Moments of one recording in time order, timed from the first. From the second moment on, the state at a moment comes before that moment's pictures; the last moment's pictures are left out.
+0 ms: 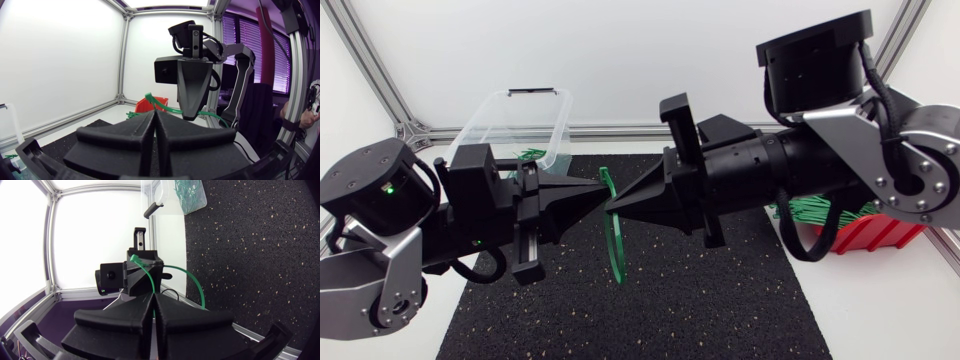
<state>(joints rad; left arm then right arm) -0.45 1.29 0.44 0.94 0.83 -0.15 0.65 1.27 0.94 -0.19 -0.78 1.22</state>
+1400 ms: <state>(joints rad) -0.39 1.42 0.51 0.95 0.93 -0.08 0.72 1.27 0.93 -0.14 -0.77 1.22</state>
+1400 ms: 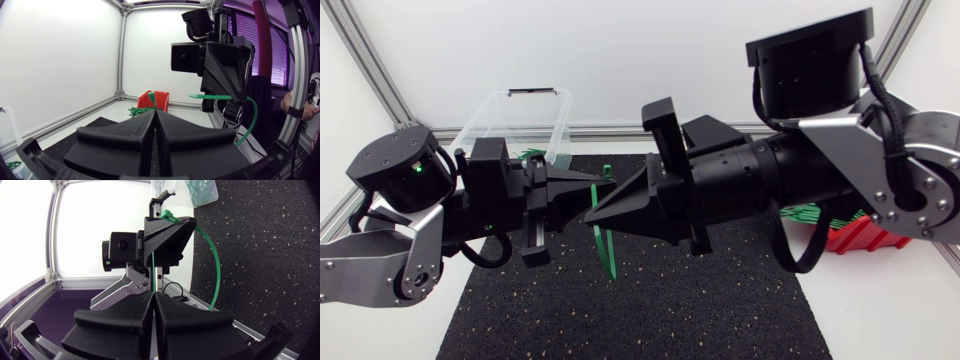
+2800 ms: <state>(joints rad) -0.42 1.27 0.44 0.95 0.92 -0.08 0.69 1.25 0.91 -0.09 -0.75 1.23</state>
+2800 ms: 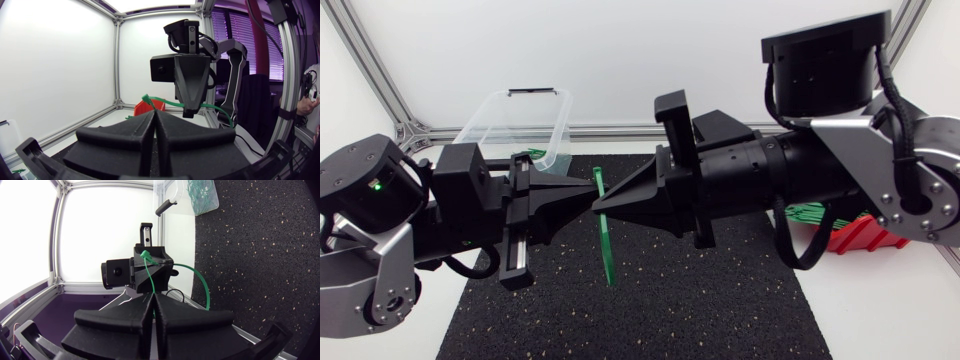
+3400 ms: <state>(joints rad) -0.45 1.27 0.43 0.95 0.89 -0.08 0.68 1.24 0.91 -0.09 -0.74 1.28</state>
